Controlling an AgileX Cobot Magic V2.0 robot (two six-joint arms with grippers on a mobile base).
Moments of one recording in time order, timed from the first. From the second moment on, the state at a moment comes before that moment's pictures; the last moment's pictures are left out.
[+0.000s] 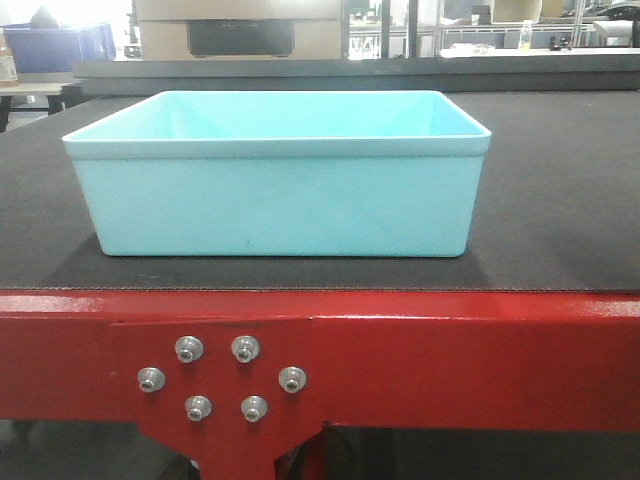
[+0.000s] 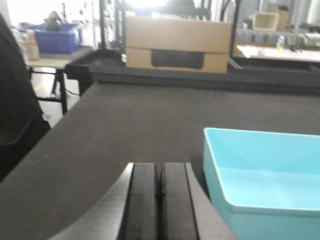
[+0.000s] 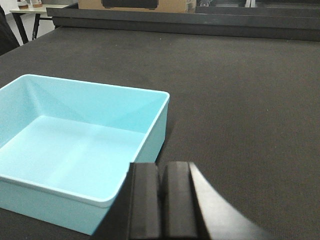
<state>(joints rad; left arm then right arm) 0.02 0.23 -0.49 0.05 0.35 -0.07 0.18 0.79 -0.57 -0.16 0.08 0.24</state>
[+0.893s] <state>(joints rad) 0.06 0.01 0.00 0.02 0.00 -0.07 0.18 0.79 -0.57 -0.16 0.06 0.24</state>
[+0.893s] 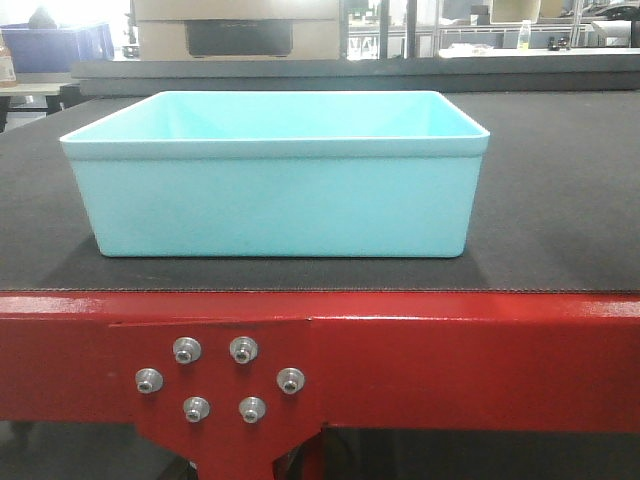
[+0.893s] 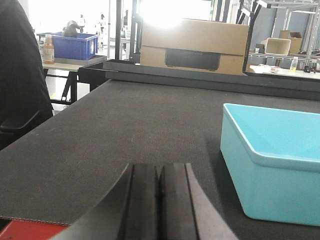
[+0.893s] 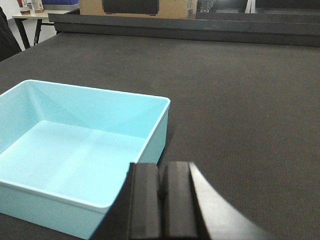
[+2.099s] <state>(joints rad) 0.06 0.01 0.00 0.02 0.00 -0.07 -0.06 0.49 -0.37 0.09 0.12 -0.04</state>
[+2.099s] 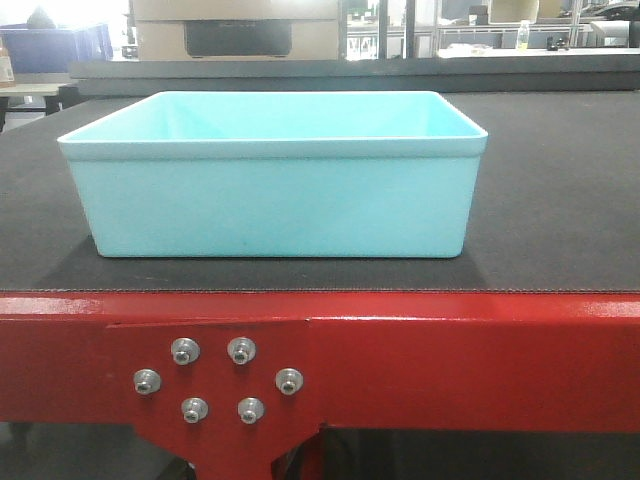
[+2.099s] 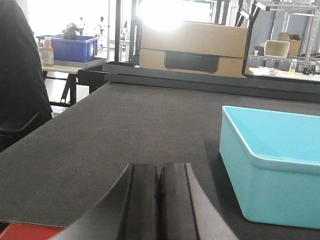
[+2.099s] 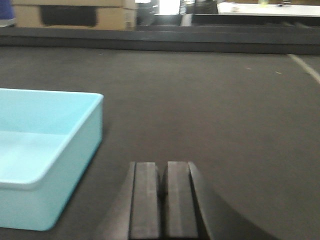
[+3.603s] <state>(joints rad) 0.06 0.01 0.00 0.02 0.00 -0.07 -0.17 0.00 0.00 0.11 0.08 -0.11</state>
